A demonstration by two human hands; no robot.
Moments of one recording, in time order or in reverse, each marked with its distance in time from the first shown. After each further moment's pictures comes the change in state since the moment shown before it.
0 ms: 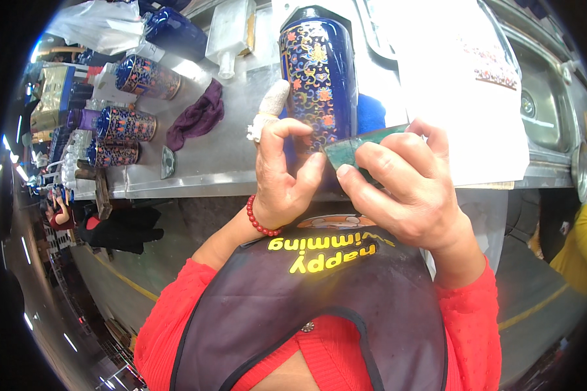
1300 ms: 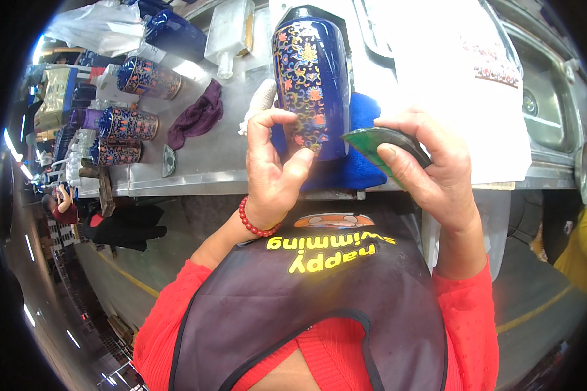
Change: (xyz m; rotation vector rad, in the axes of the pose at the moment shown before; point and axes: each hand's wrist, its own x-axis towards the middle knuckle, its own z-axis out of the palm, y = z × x) left_hand 0.000 0.012 0.005 -0.308 0.052 -0.337; right_hand -0.016 0.025 -0.006 0.661 0.033 0.603
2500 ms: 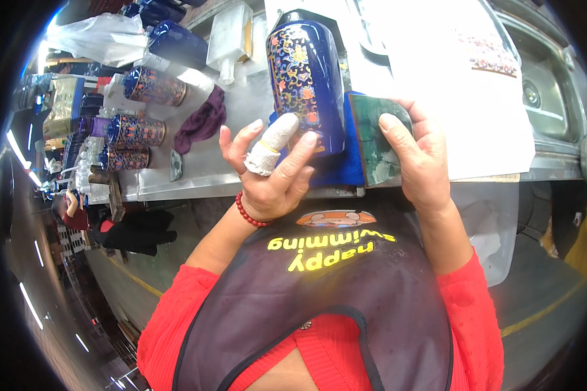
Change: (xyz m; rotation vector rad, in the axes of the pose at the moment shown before) left_hand -0.014 -0.006 -0.023 0.977 -0.061 0.656; right_hand -0.017 0.039 0.042 0.893 0.288 0.394
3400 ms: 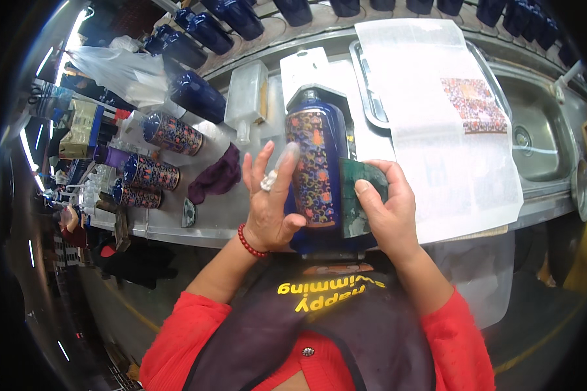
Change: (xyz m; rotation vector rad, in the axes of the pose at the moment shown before) left_hand 0.039 -0.045 0.004 -0.242 -0.136 -0.067; right_hand 0.020 0.001 0.035 -0.266 0.096 -0.020
